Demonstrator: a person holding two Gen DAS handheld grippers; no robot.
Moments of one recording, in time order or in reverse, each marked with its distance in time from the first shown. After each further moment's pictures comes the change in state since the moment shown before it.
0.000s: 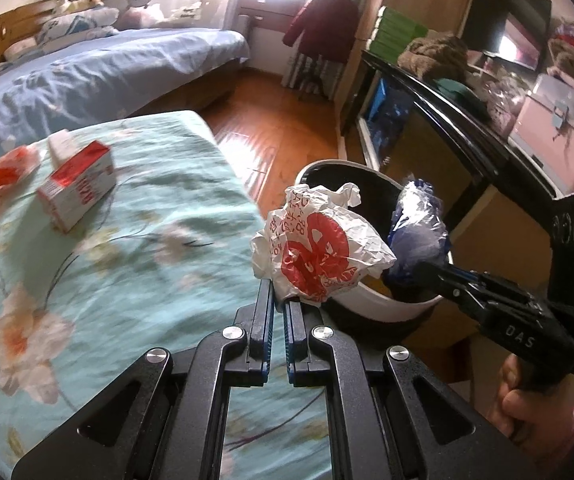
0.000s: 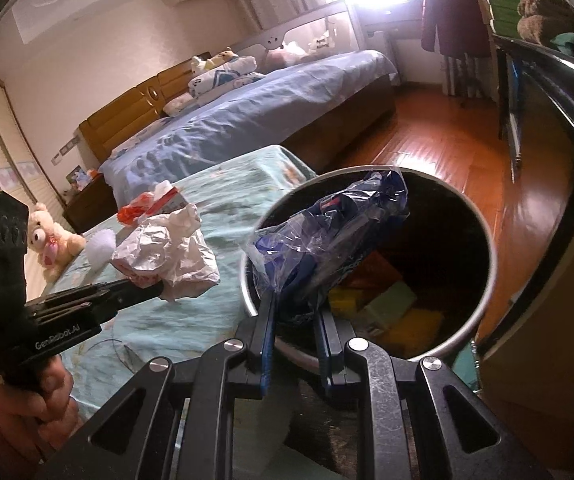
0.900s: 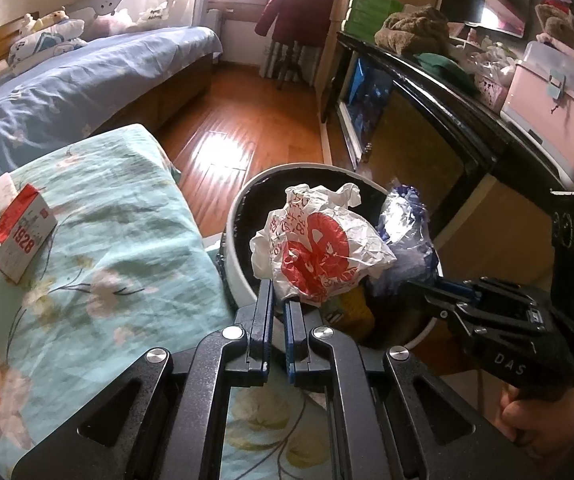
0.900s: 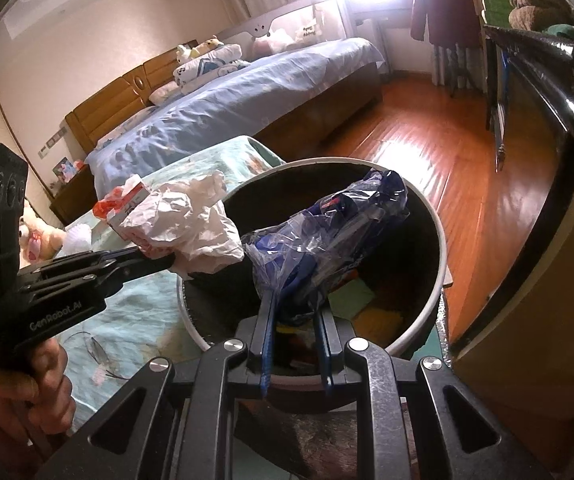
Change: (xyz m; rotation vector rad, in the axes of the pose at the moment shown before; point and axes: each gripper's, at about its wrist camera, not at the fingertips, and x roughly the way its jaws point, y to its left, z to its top) left arm 0.039 -0.044 0.028 0.093 0.042 -0.011; right arm 0.005 -0.036 0.009 0.003 0.055 -0.039
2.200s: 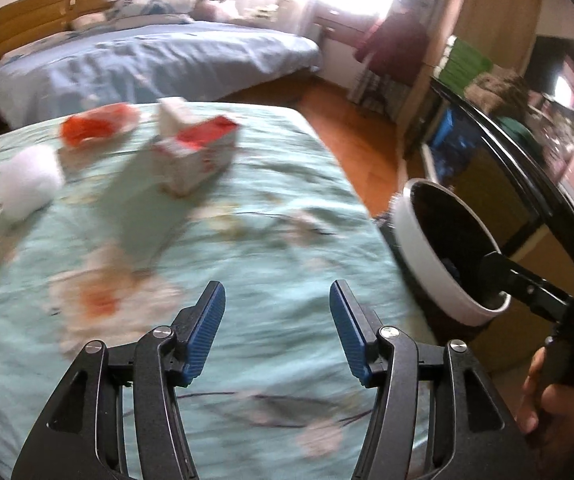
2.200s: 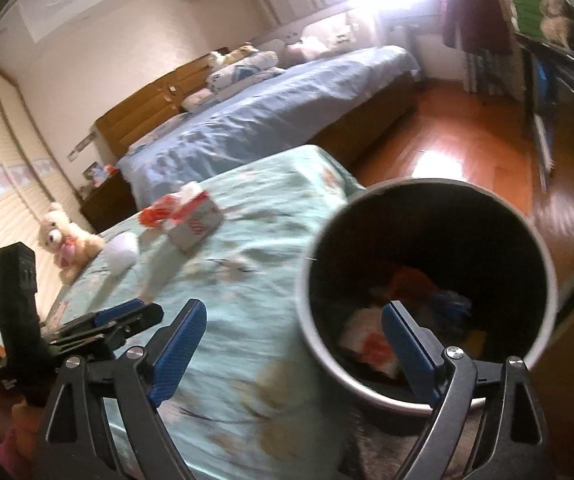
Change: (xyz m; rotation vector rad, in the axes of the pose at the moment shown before) left arm -0.071 0.122 -0.071 -0.288 -0.079 0.187; right arm 0.015 0.080 0.012 -0.034 -0.037 0.127
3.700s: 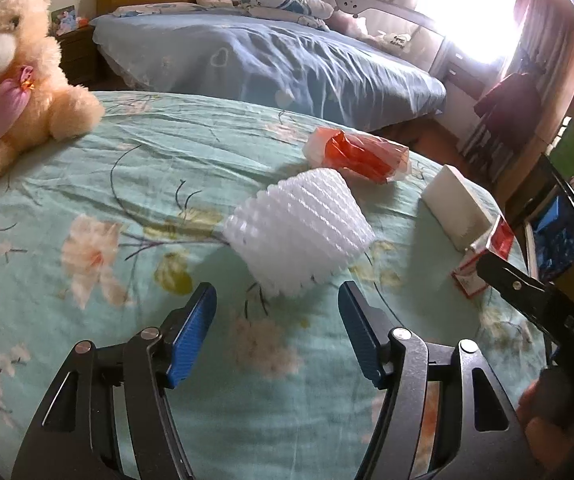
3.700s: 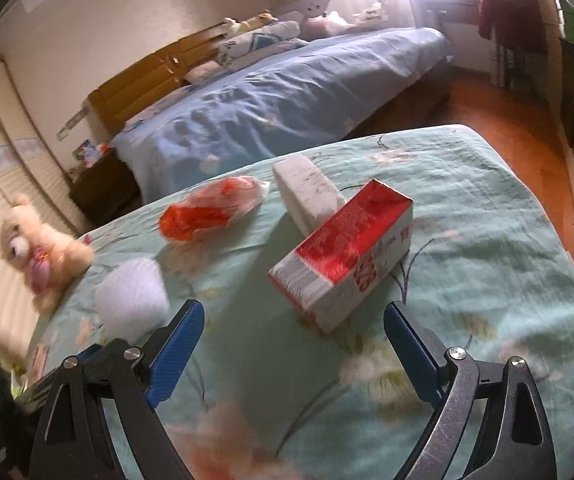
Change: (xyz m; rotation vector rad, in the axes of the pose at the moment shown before) left arm 0.017 0.221 0.043 -0.267 -0.037 0.256; right arm 0.199 0.165 0.039 0.001 0.073 -0.055
